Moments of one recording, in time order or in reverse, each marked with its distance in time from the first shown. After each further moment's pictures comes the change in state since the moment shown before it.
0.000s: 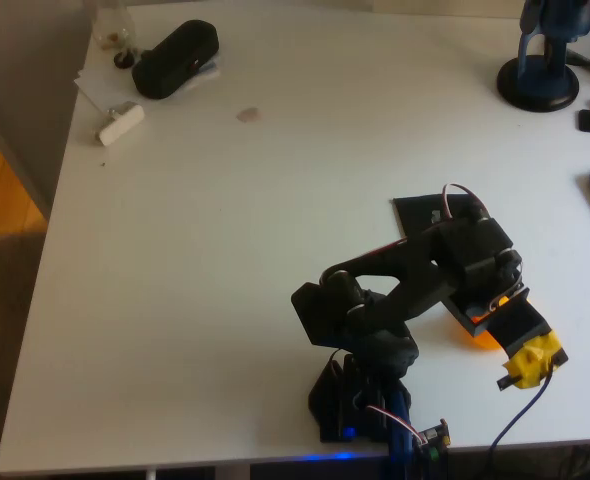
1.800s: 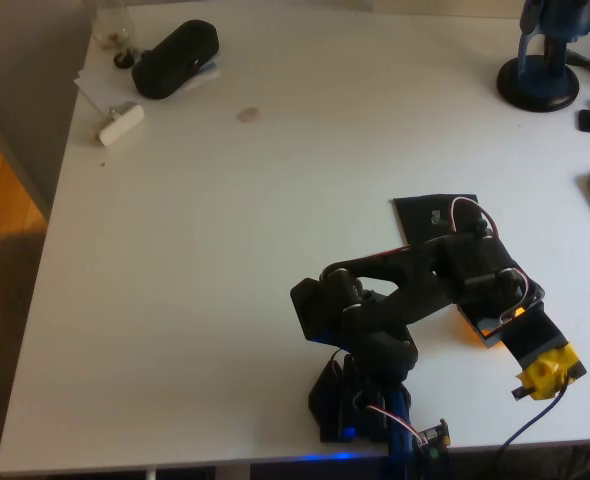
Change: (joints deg) arm 5.4 0.7 6.2 -14.9 0.0
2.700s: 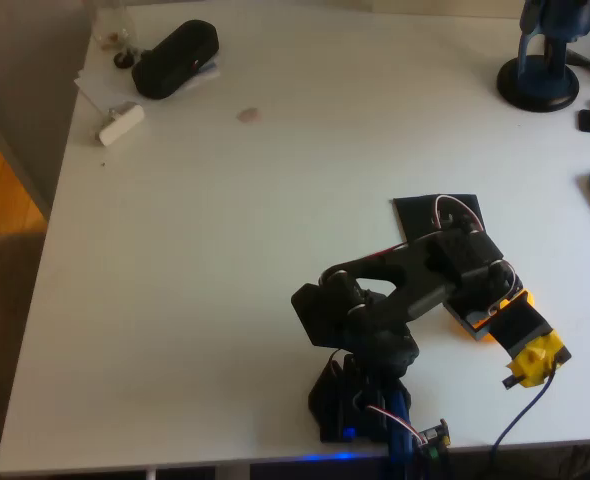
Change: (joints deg) arm -6.9 0.0 2.7 -0.8 0.0
